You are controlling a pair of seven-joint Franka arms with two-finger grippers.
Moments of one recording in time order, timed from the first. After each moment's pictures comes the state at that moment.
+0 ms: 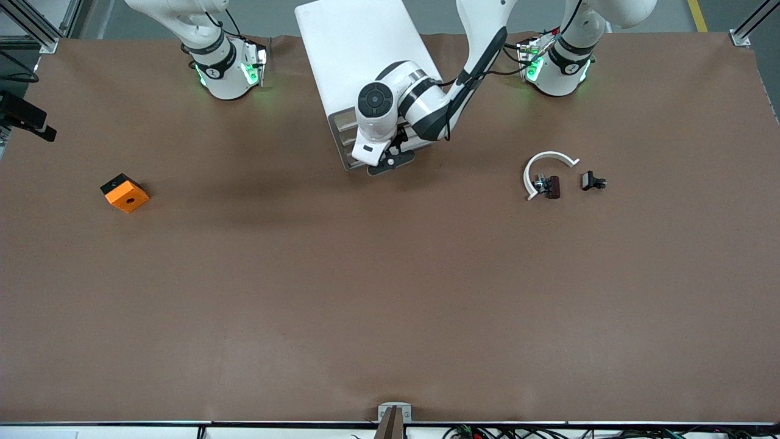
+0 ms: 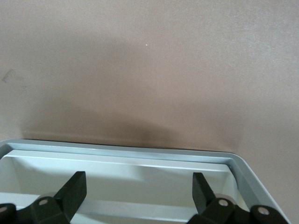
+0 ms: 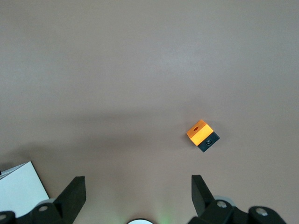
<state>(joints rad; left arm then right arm) -0.97 0.58 -0.05 -1.76 -0.24 2.23 -1.24 -0.03 -0.09 -0.10 -1.57 0.01 1.44 -0.09</state>
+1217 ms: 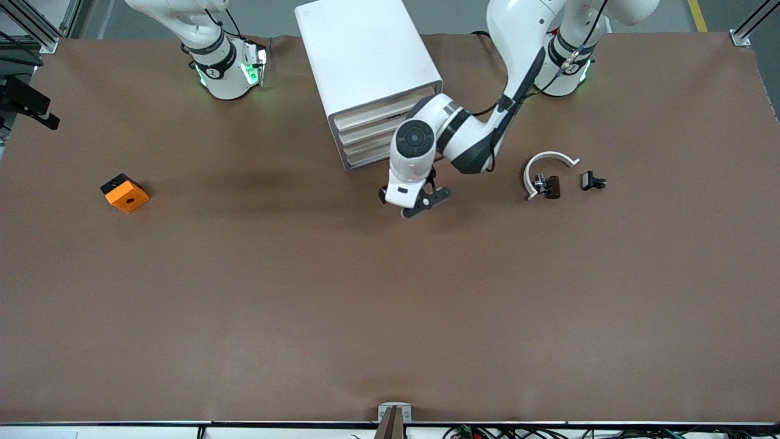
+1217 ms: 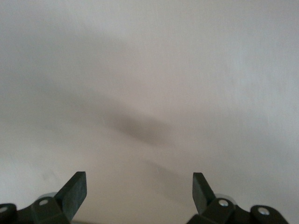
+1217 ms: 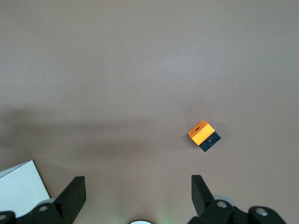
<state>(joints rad) -0.76 0.58 -0.03 -1.71 -0.12 2.21 -1.18 -0.03 -0.15 -0.09 -1.62 0.01 1.47 -0.09</state>
